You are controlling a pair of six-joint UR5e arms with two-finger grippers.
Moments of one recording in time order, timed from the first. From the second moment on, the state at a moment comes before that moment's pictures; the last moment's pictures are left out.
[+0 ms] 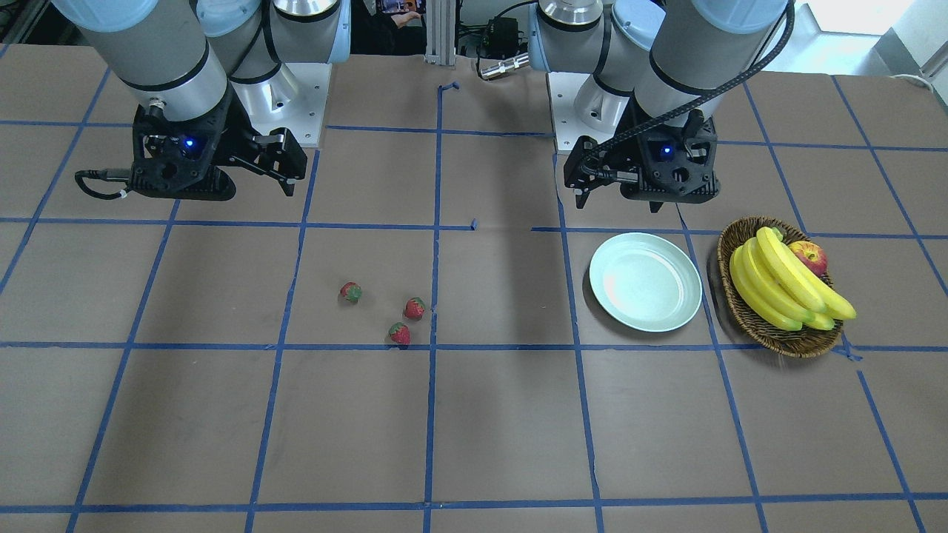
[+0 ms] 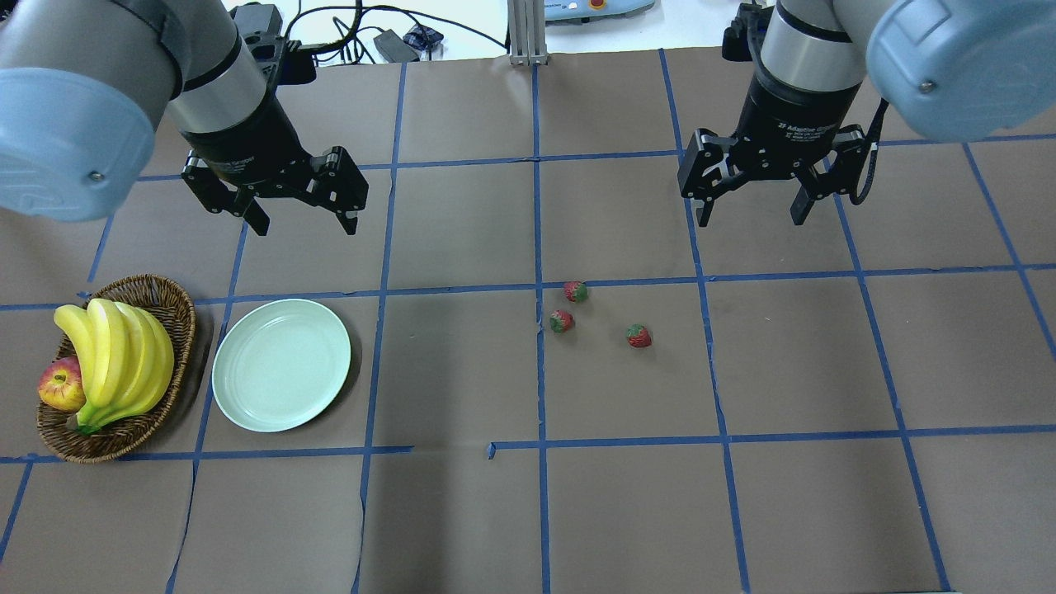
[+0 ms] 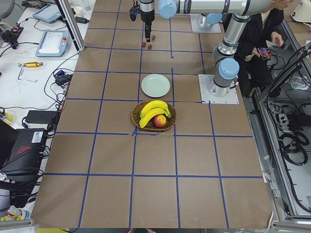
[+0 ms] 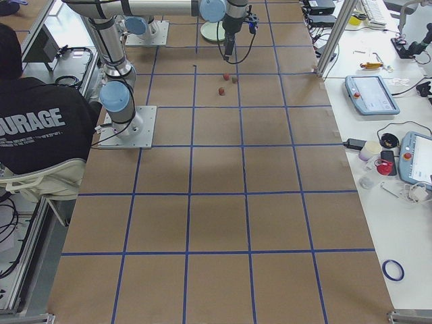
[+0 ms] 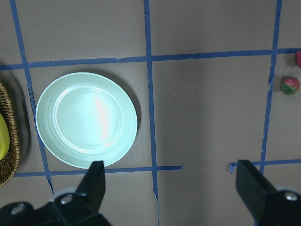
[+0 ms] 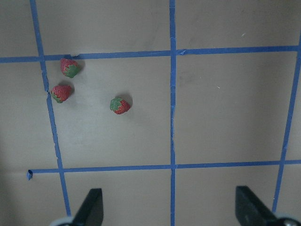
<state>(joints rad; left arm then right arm) -1.61 -1.59 -1.61 -1.55 1.57 -0.01 1.62 -1.52 1.54 -1.46 -1.56 0.08</state>
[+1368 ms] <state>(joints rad) -1.61 -1.59 -1.62 -1.55 1.57 0.00 1.61 -1.51 1.55 -1.49 -1.61 0.06</state>
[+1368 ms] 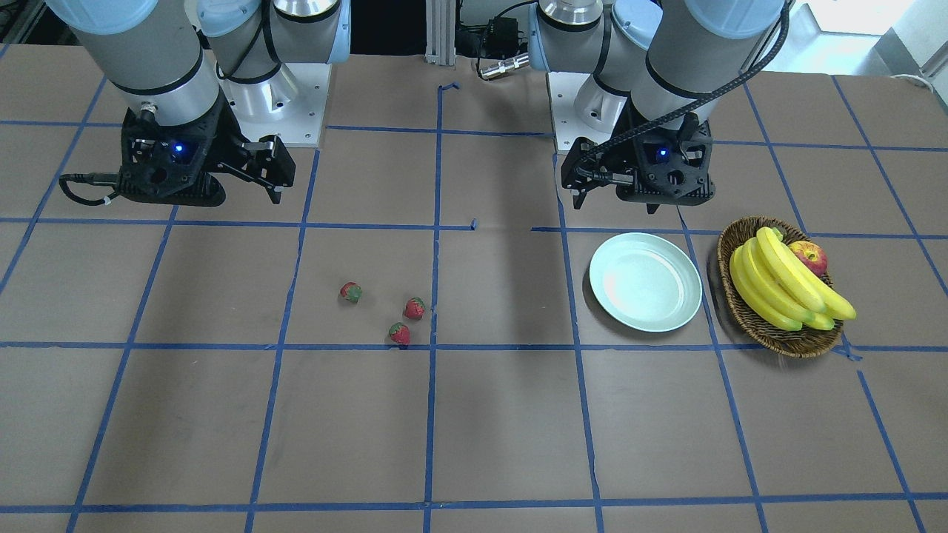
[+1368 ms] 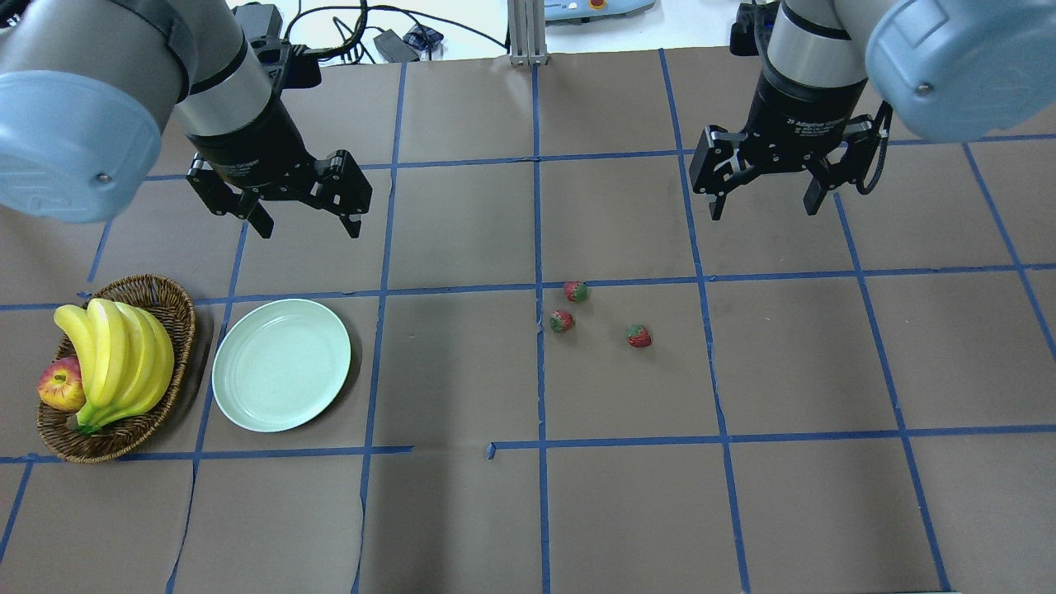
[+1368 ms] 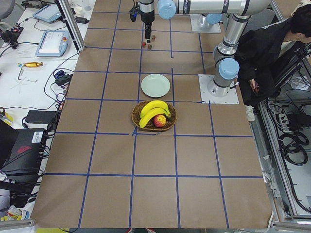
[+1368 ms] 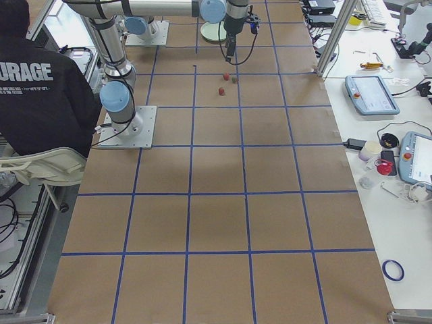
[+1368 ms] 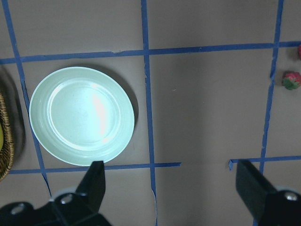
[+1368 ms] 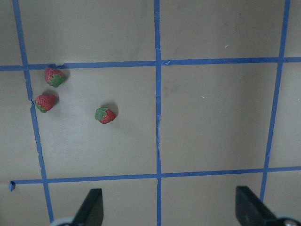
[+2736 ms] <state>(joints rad) -1.61 -1.60 -1.64 -1.55 1.57 -0.01 1.62 -1.48 1.60 -1.53 -1.60 0.08</state>
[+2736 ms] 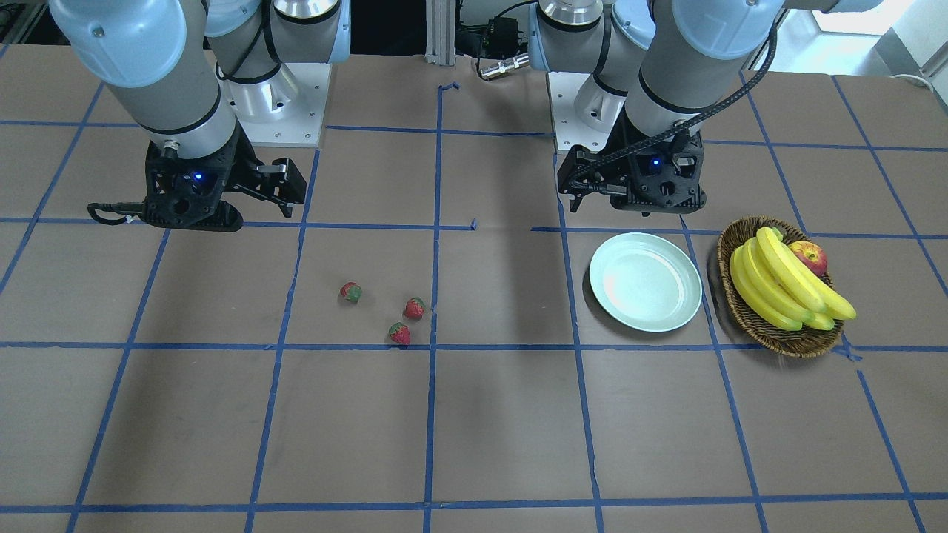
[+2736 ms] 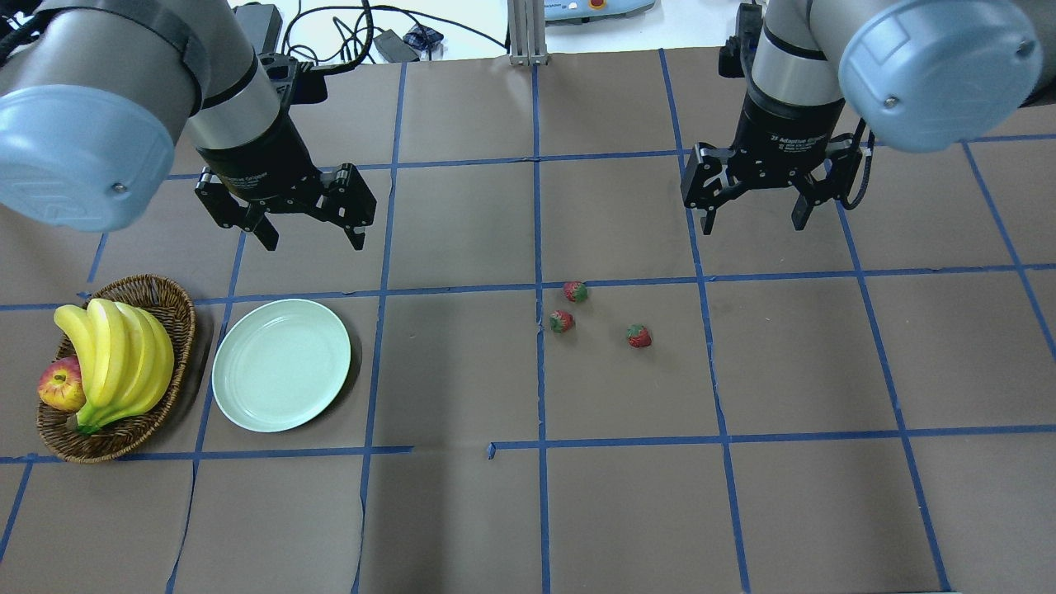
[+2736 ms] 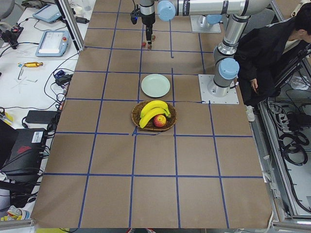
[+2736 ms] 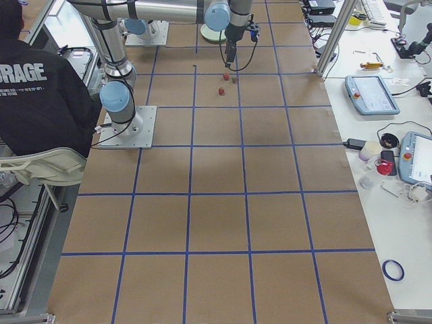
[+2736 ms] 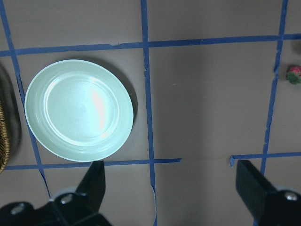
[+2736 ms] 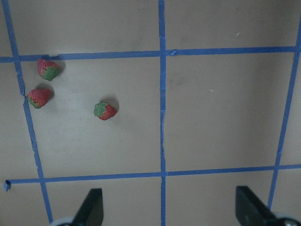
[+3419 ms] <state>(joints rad) -1.63 -1.60 -1.66 -1.55 1.57 -0.01 1.70 -1.39 1.68 -1.67 -1.60 0.11</state>
